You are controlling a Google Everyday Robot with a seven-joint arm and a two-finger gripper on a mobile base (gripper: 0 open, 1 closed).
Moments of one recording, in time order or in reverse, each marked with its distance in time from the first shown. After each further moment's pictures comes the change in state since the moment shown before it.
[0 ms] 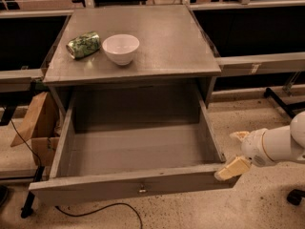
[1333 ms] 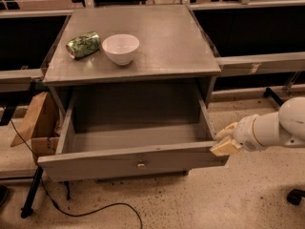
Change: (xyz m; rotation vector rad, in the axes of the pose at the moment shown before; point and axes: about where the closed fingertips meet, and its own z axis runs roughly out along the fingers) arm -0.038 -0.033 0.007 0.068 -0.026 -0.060
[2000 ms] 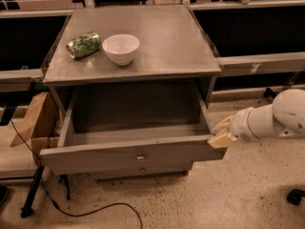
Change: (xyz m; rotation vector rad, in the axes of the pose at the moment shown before) arm -0.017 -0.012 0.007 0.005 0.002 -0.020
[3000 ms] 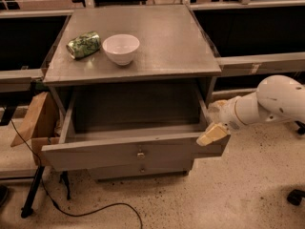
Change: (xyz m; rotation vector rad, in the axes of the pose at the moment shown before) arm -0.022 -0.019 0.020 -0.025 0.016 -0.034
